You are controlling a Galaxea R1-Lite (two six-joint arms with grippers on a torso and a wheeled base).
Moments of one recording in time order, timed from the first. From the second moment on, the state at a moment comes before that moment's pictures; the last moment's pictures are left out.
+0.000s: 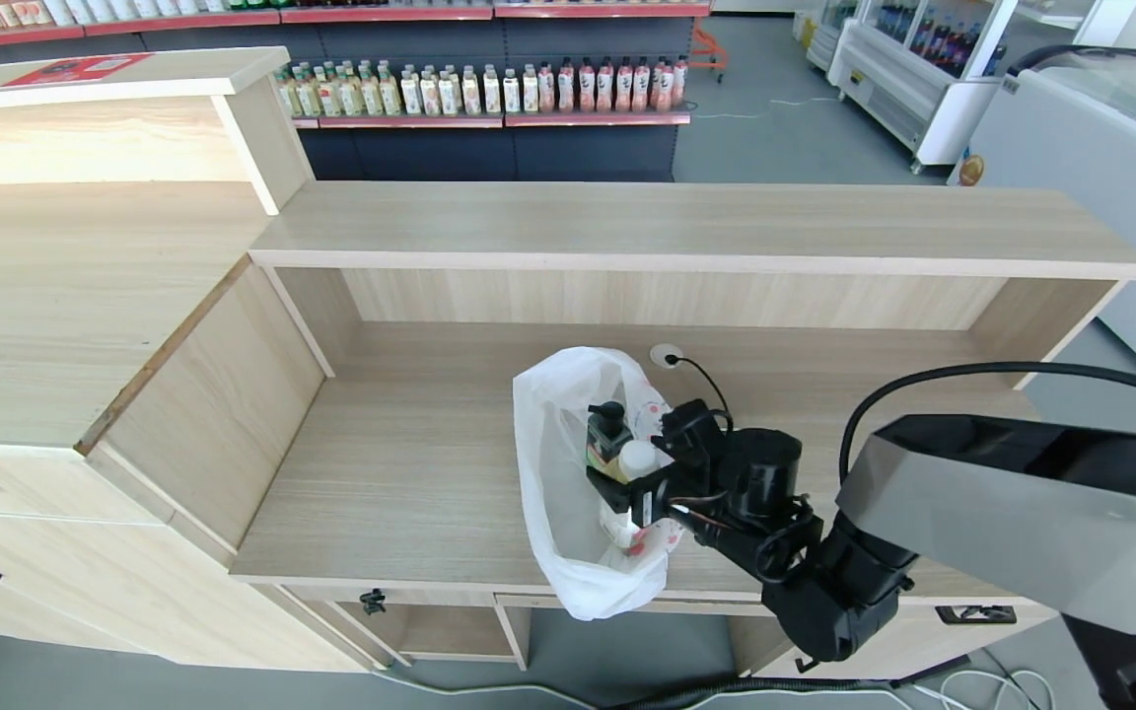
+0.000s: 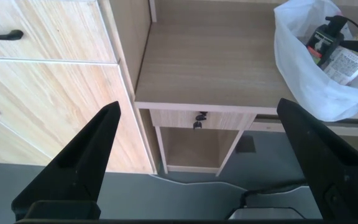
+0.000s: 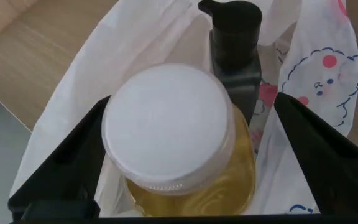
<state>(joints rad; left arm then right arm) 0.00 0.00 0.00 0.00 0.00 0.00 0.55 2.38 -0.91 -1.38 0.08 0.01</state>
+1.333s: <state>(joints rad) 0.00 0.00 0.00 0.00 0.00 0.00 0.26 1.34 -0.38 -0.93 -0.06 -0.02</state>
